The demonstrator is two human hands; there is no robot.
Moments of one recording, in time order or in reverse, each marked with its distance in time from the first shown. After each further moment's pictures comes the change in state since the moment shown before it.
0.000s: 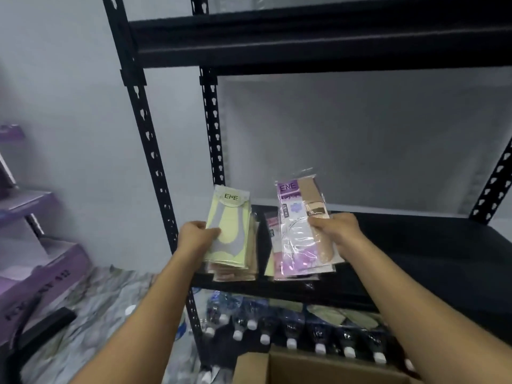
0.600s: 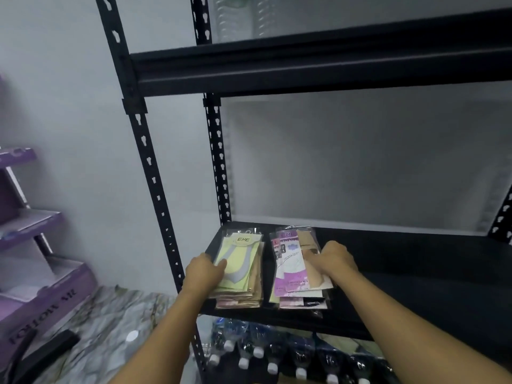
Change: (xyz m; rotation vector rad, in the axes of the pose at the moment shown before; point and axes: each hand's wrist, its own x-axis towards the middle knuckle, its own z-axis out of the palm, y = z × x) left_hand 0.019 -0.025 0.014 0.720 -0.004 0.103; right_hand 0.036 0.025 0.024 -0.793 0.039 -0.089
